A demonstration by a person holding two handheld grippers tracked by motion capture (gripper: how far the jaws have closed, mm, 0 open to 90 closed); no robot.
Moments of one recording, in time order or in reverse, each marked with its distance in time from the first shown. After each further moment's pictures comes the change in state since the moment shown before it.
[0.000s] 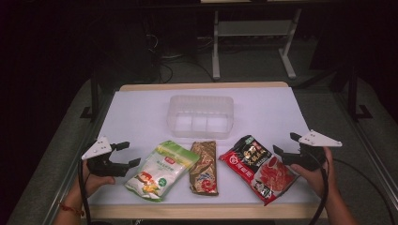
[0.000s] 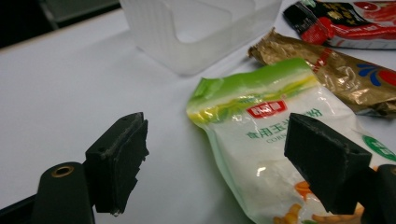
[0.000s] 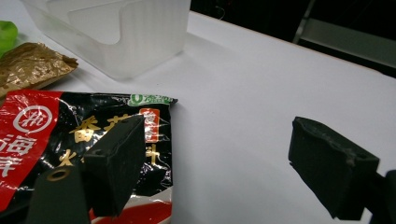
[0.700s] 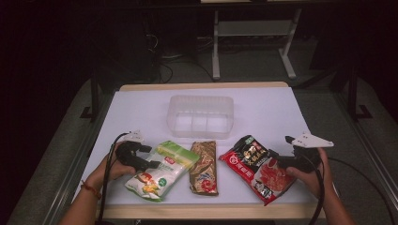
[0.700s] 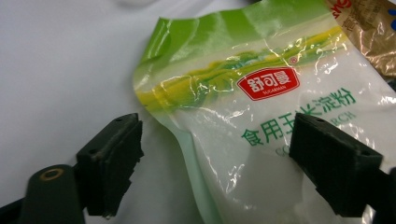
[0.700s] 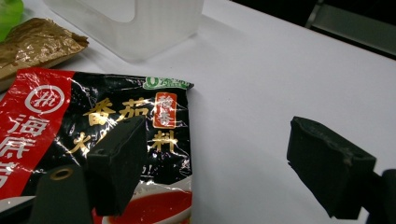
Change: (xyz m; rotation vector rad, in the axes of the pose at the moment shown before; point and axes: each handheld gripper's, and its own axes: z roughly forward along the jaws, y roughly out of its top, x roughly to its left) left arm 0.014 0.014 0.085 0.355 -0.214 -0.103; right arm 0.011 0.000 0.006 0.068 0.020 -0.031
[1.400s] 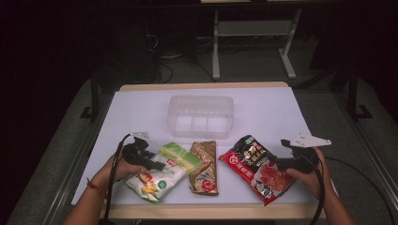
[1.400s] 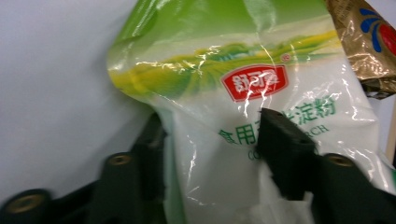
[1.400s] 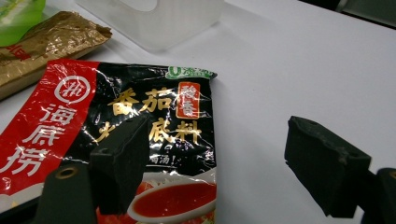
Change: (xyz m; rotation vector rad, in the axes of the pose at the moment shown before) left arm -0.013 0.010 0.005 0.078 -0.055 -0.048; right arm 0.001 -0.002 0.004 0.036 0.091 0.017
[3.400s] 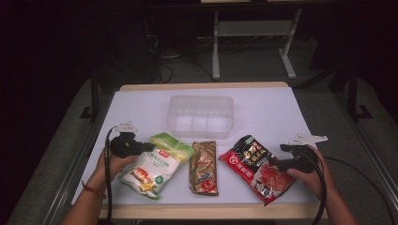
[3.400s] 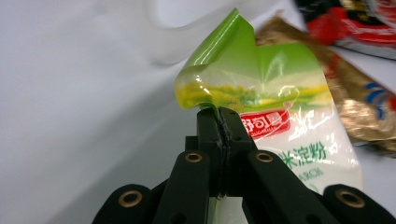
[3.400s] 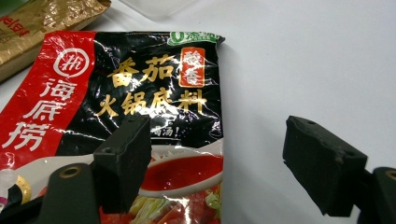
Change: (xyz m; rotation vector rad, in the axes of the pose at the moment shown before) left arm 0.003 -0.002 -0.044 -0.235 0.189 -0.029; right arm -0.008 -0.004 0.007 0.120 0.059 0.059
